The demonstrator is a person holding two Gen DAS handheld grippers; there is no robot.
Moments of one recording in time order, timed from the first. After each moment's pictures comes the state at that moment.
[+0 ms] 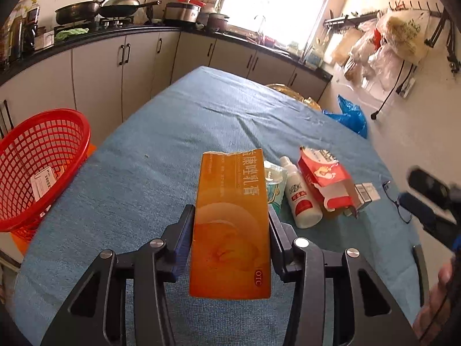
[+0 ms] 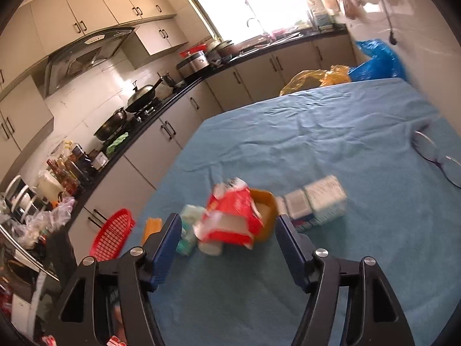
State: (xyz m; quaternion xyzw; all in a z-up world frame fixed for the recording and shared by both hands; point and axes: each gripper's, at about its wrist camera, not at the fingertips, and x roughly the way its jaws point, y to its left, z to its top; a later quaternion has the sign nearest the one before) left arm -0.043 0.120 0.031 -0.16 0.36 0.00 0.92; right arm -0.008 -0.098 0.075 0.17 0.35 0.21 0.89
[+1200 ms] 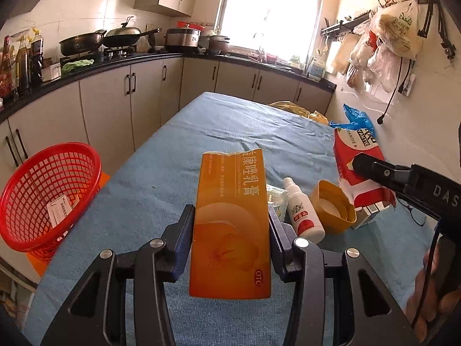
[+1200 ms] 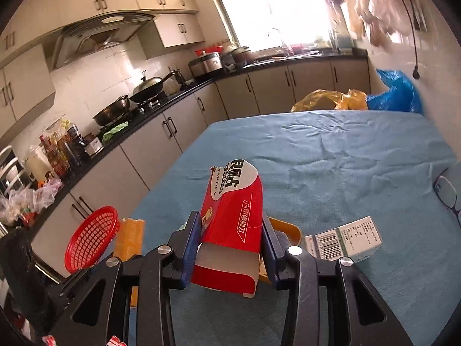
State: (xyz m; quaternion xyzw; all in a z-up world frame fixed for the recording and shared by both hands) left arm -0.042 0.108 0.046 -0.11 0.31 0.03 0.94; right arm 0.014 -0.046 0.068 0.09 0.32 0.22 0.92
